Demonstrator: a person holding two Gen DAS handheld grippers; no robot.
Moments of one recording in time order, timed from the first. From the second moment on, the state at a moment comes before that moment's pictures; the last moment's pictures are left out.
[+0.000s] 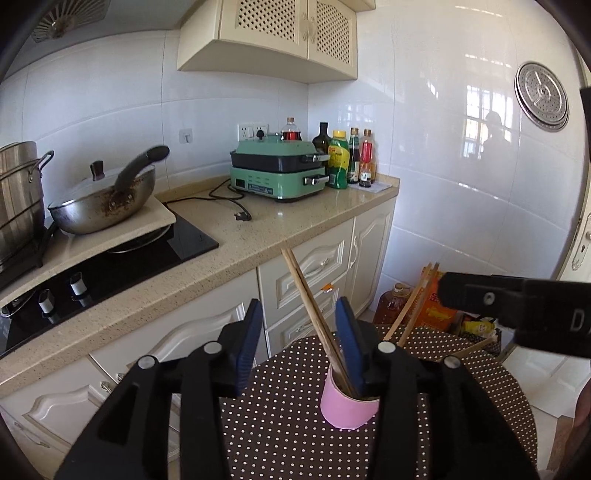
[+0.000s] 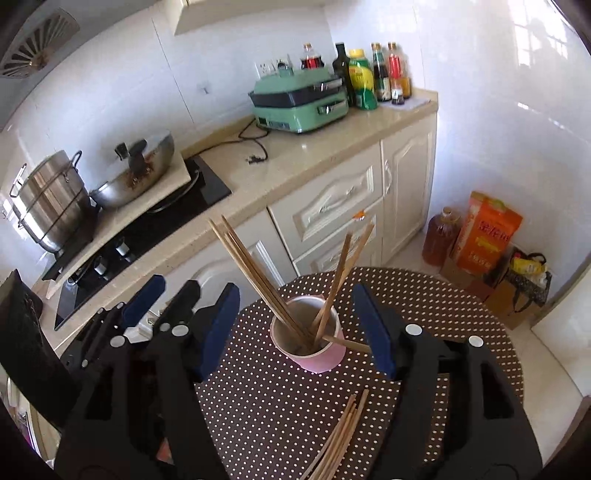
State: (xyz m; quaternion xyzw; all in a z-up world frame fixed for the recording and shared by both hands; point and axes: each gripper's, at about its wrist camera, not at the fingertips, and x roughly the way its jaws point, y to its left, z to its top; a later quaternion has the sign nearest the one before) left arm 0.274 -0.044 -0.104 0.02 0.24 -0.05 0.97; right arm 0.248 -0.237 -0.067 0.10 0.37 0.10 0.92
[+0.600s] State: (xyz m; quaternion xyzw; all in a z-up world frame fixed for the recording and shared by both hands) left arm 0.193 -0.038 -0.102 0.03 0.31 -0.05 0.95; right arm 0.159 -0.306 -0.094 0.11 0.43 0.00 0.90
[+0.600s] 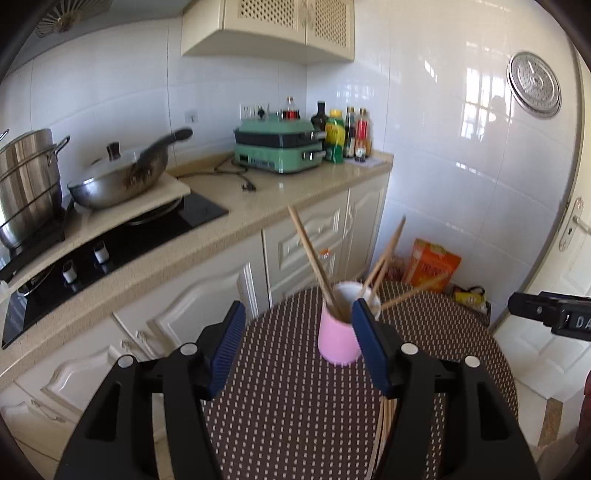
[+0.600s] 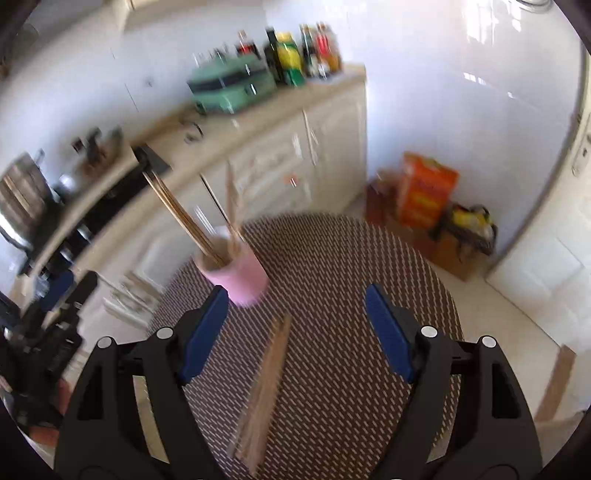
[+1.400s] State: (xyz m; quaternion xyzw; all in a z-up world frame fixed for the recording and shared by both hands) left arm 0.184 -0.061 -0.260 0.10 0.50 -0.11 0.85; right arm 0.155 -0.278 -0.288 0.11 0.65 -0.05 0.75
